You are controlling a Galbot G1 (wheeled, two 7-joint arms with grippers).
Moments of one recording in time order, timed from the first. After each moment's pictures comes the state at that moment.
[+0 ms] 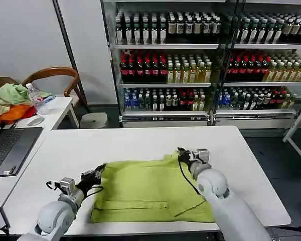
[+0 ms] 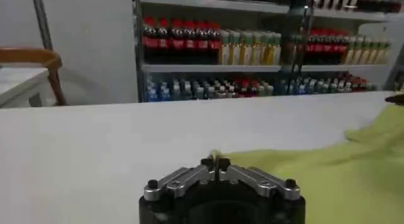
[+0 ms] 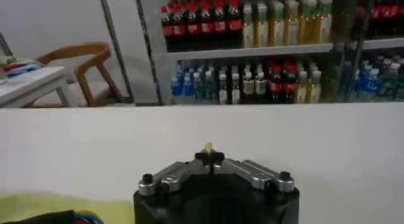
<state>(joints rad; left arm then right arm) 1.24 -0.96 -0.36 -1.83 -0.63 0.31 -0.01 -0.92 1.14 0.13 1.79 0.68 -0.55 0.27</state>
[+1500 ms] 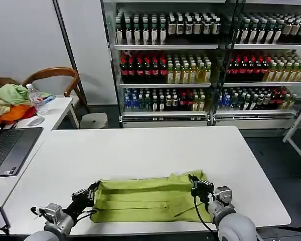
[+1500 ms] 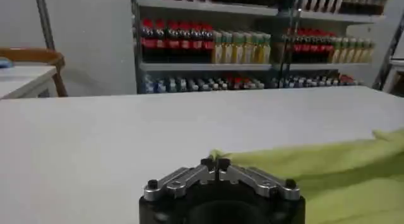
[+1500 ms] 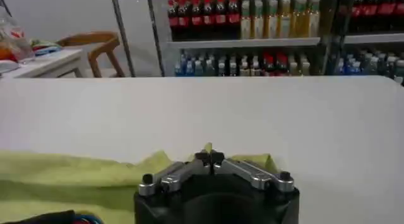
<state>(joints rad) 1.53 -0.94 -0.51 -2.02 -0.62 0.27 0.00 -1.30 1.02 0.26 2.10 0.64 -0.53 0.28</state>
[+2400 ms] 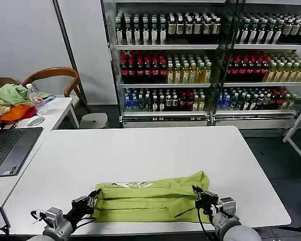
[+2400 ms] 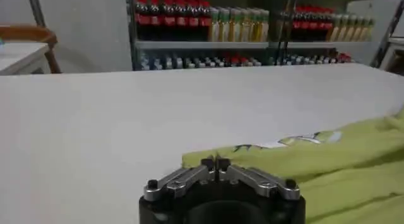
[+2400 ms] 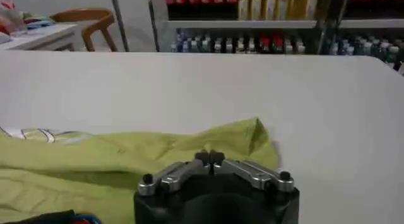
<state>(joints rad) 1.56 -0.93 -0.50 -2.03 -0.60 0.34 0.01 -1.40 1.01 0.28 2.12 0.60 -0.54 0.28</state>
